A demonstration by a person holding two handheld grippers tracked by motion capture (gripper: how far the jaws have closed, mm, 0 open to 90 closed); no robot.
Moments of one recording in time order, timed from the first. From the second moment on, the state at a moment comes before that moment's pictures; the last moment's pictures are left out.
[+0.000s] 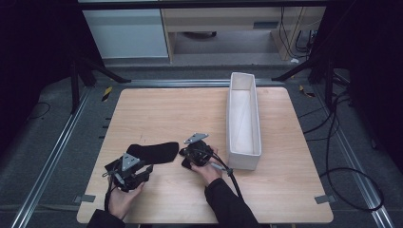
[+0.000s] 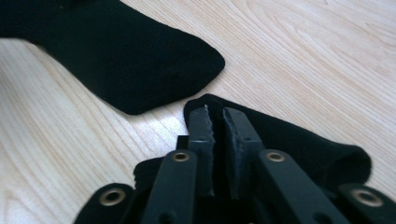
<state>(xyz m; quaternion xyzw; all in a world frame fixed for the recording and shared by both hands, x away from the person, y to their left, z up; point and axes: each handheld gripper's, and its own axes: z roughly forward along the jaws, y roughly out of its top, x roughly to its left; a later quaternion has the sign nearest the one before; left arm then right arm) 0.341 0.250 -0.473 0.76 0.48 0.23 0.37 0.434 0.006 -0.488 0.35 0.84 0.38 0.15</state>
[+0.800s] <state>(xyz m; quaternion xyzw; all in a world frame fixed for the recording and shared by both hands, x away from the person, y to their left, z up) 0.381 0.156 -0.481 0.81 0.39 0.18 0.39 0.418 -0.045 -0.423 0.37 0.79 0.46 0.20</state>
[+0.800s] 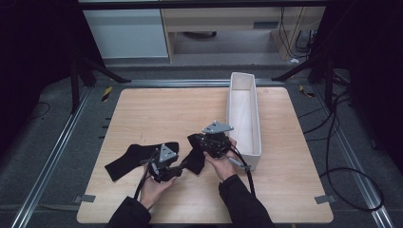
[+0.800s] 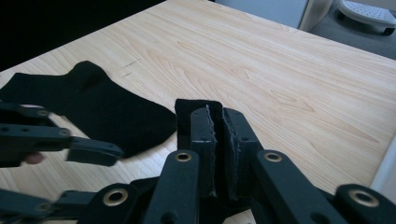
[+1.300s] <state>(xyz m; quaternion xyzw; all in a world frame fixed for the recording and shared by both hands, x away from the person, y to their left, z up) 0.395 0.142 -0.494 0.83 0.41 0.16 0.35 0.413 -0.056 -0.425 0.37 0.78 0.46 0.20</state>
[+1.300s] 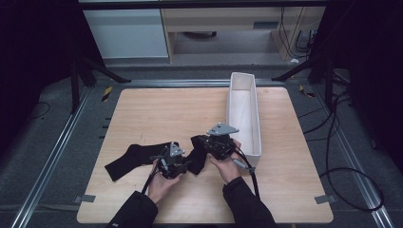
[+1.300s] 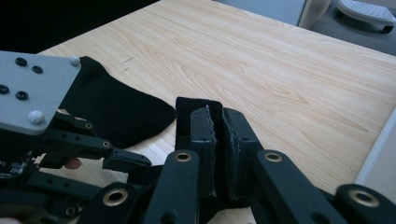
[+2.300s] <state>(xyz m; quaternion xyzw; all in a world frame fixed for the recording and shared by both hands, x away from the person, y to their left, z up) 0.354 0.206 -0.475 0.83 0.46 0.14 0.29 0.380 -0.062 -0.443 0.33 0.82 0.45 0.11</state>
